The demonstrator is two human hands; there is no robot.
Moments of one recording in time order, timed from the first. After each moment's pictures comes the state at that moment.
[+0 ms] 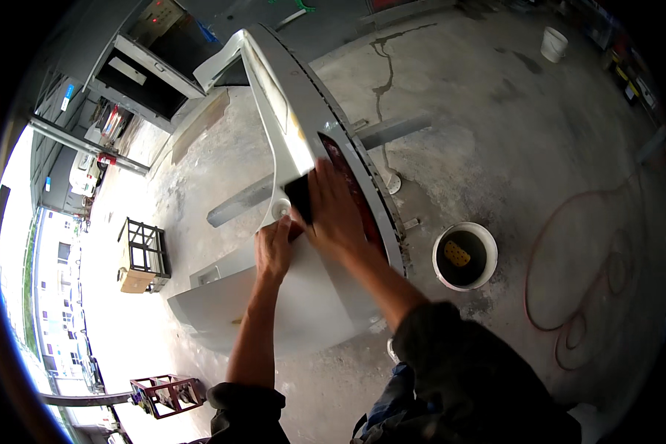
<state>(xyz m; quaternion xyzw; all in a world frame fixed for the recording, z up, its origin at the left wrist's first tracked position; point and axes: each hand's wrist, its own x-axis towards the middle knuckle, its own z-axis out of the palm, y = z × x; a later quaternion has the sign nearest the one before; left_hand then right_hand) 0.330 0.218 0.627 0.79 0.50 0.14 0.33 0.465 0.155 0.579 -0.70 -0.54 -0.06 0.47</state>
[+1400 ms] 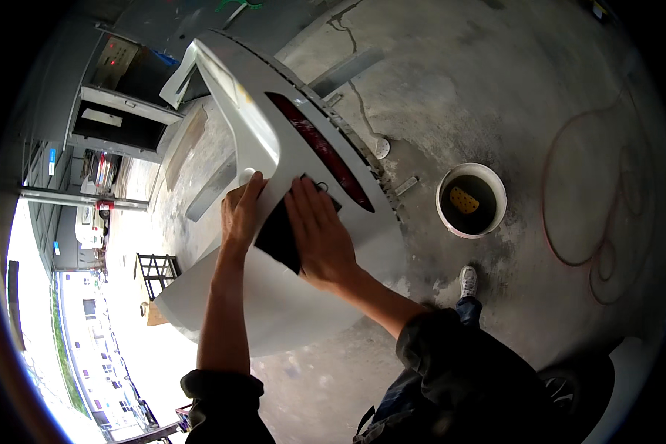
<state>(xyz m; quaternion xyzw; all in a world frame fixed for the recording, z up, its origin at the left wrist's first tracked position) 0.329 0.223 0.629 0.84 0.43 0.14 0.28 0.377 0.055 0.550 -0.70 -0.50 -0.02 0.51</state>
